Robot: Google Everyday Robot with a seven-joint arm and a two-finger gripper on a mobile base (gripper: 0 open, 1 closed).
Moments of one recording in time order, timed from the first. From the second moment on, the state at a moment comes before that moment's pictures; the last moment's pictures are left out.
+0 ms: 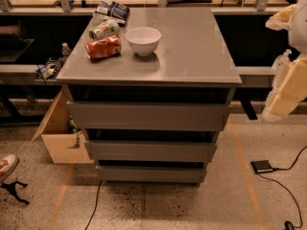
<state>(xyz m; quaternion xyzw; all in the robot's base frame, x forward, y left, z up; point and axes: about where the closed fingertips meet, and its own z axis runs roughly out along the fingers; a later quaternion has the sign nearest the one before) 0.434 -0.204 1.015 -0.60 0.77 -0.08 0.21</state>
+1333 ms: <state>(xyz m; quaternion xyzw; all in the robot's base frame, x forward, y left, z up) 0.418 -0.140 0.851 -0.68 0.71 0.00 0.20</state>
